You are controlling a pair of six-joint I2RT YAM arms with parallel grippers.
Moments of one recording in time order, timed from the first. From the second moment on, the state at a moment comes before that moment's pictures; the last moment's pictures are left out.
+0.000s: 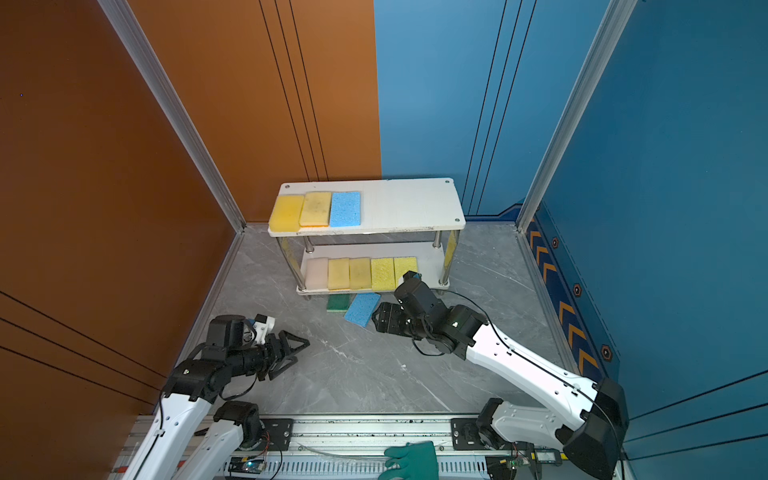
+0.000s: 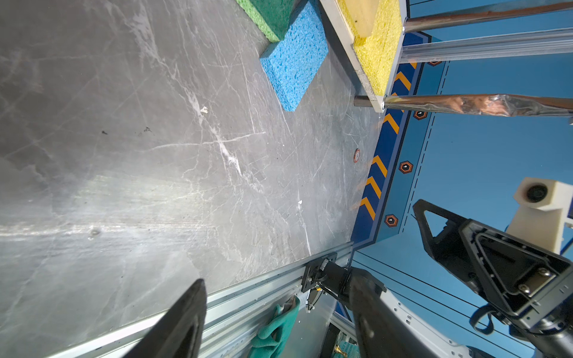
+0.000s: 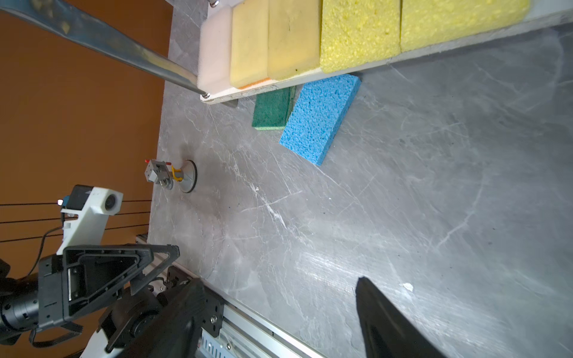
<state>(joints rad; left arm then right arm) -0.11 0.60 0.57 -0.89 0.66 -0.86 0.86 1.19 1.03 -0.60 -0.03 0.91</state>
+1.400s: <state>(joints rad) -0.09 0.60 0.60 -0.95 0.69 -0.80 0.79 1.89 1.13 -0.22 -0.06 1.01</state>
